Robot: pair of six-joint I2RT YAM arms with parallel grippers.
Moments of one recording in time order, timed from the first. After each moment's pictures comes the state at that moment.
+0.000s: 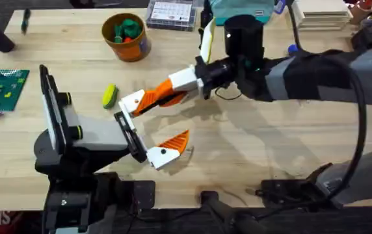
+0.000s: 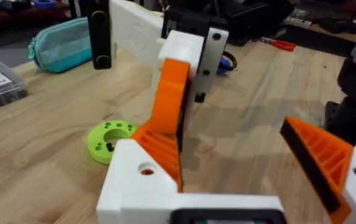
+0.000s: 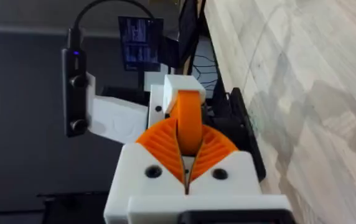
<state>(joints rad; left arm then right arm) 0.07 0.01 0.02 -0.13 1.12 0.01 0.57 1.74 0.83 0.52 -1.27 1.08</state>
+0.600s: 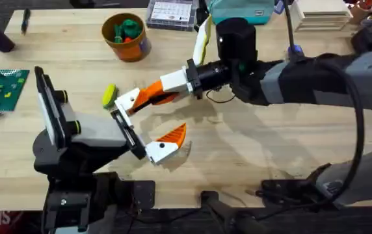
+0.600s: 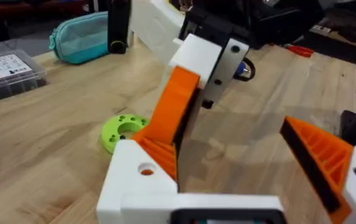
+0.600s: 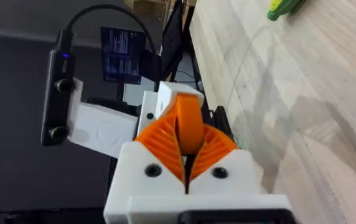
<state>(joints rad) 0.08 0.02 0.02 -0.12 1.07 -0.02 0.62 1.74 0.84 0.54 -1.12 1.01</state>
